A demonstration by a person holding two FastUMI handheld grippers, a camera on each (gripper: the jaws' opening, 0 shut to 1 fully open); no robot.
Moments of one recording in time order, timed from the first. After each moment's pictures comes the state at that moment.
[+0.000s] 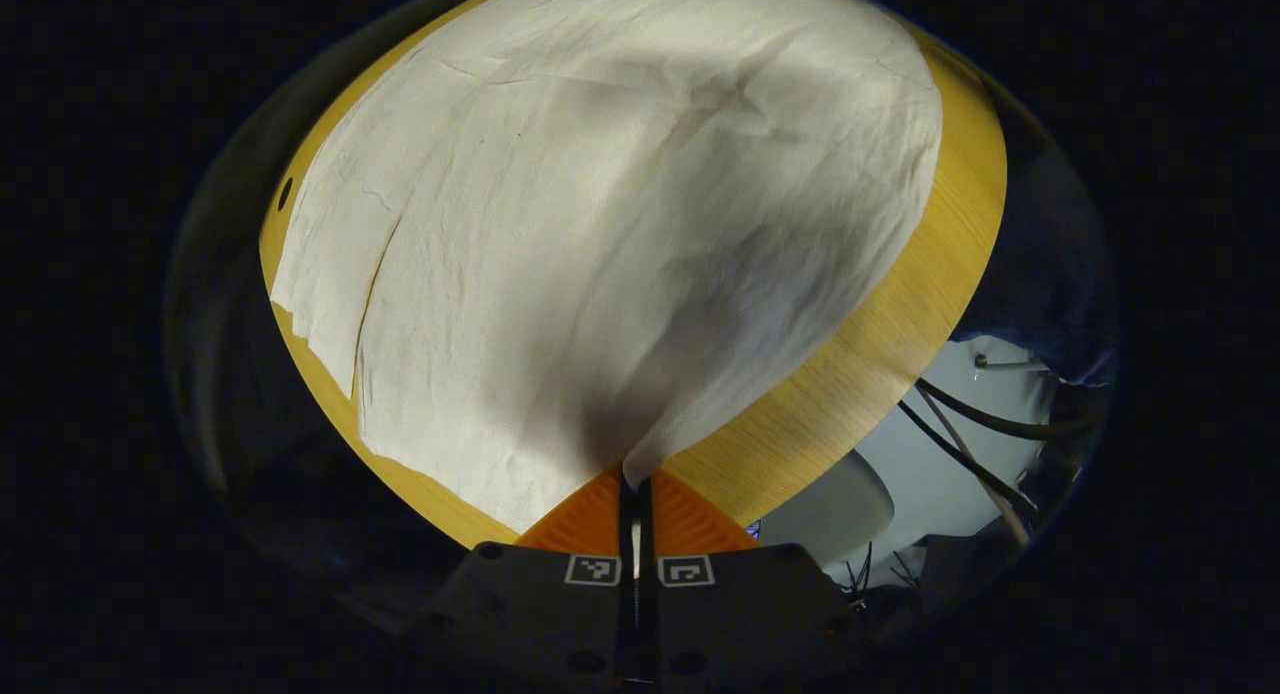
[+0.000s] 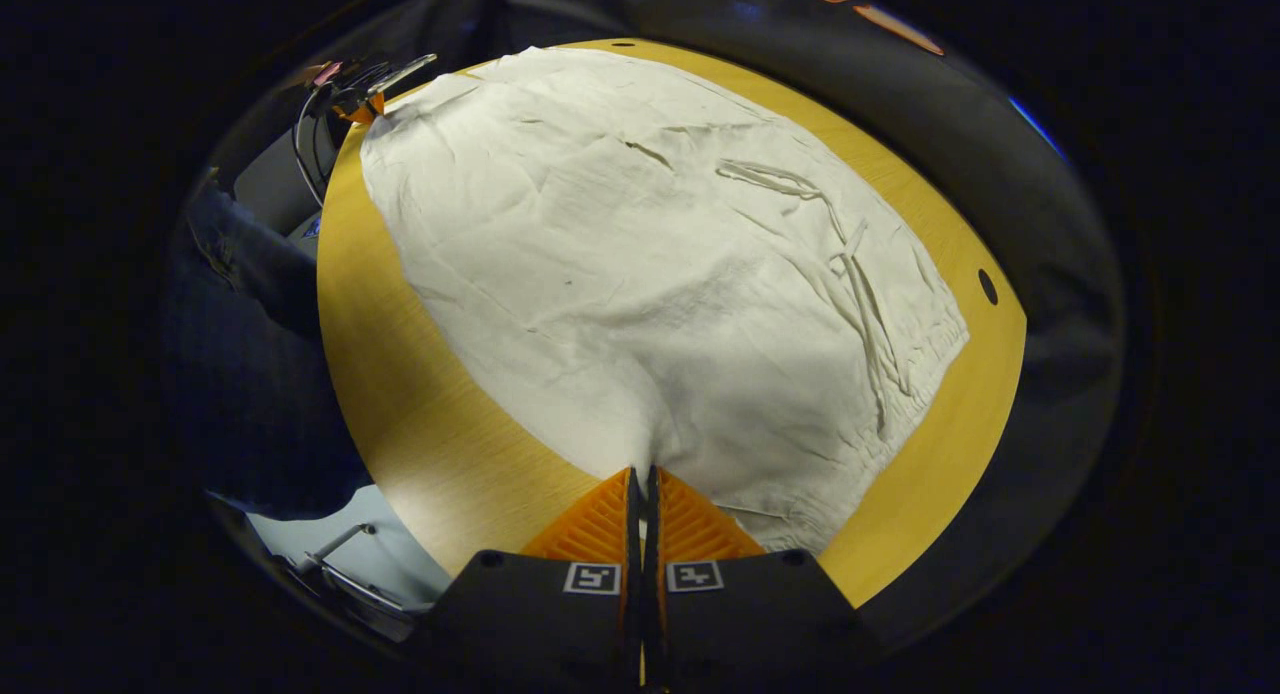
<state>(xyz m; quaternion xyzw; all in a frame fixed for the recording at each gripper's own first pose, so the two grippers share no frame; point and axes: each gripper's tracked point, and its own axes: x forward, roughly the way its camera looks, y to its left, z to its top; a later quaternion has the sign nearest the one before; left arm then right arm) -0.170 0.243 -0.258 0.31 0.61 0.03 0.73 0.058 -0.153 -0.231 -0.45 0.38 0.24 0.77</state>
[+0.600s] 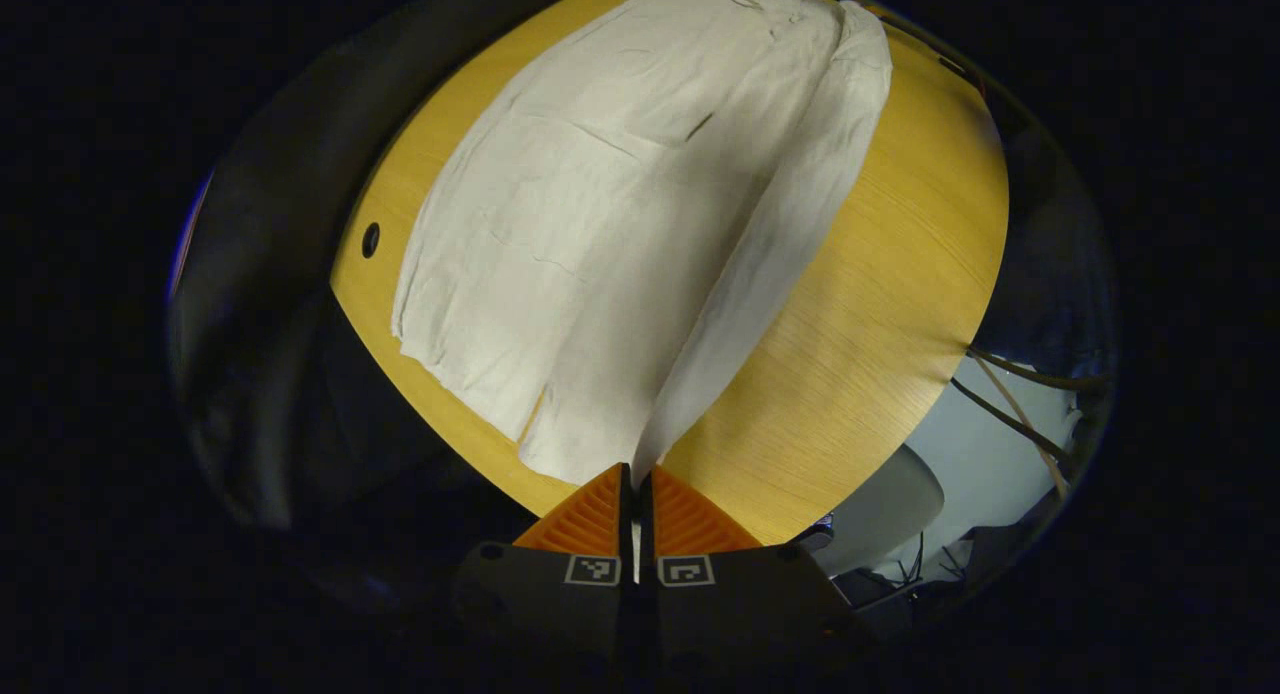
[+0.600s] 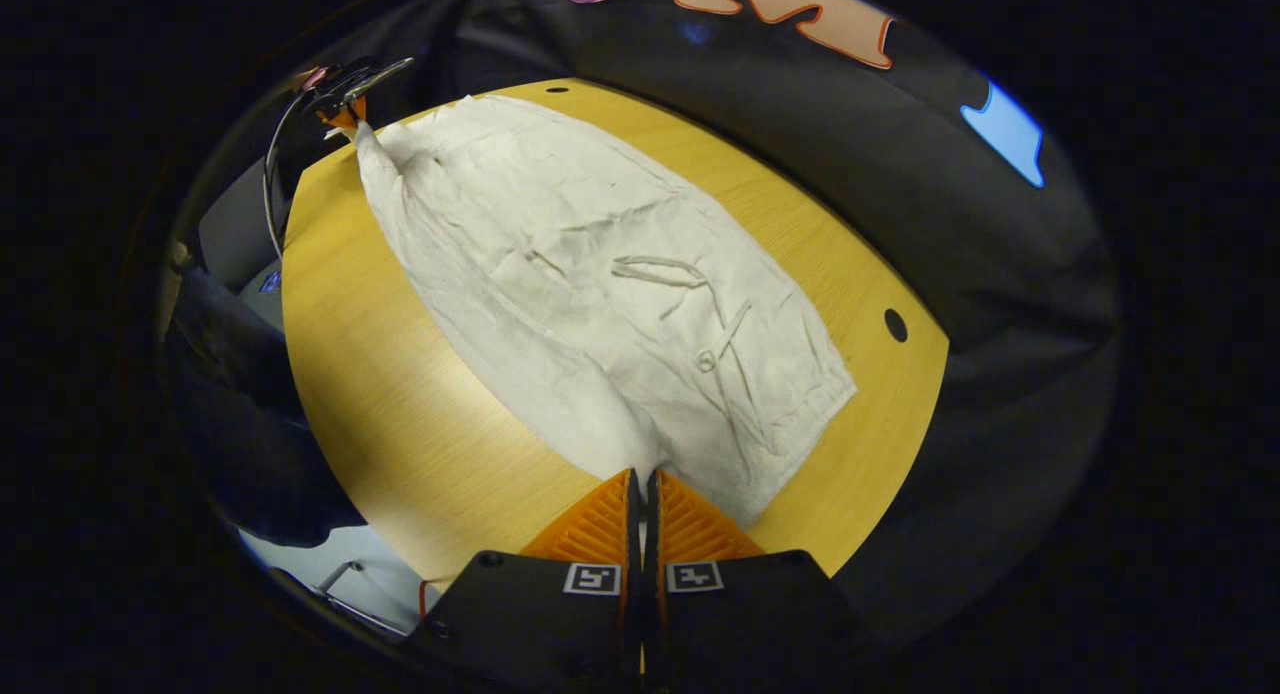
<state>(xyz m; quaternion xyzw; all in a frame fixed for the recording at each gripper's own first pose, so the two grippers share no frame) -0.128 0.268 -0.129 0.38 0.56 0.04 0.74 0.105 -0.123 -0.131 -0.43 0.31 0.19 0.83</state>
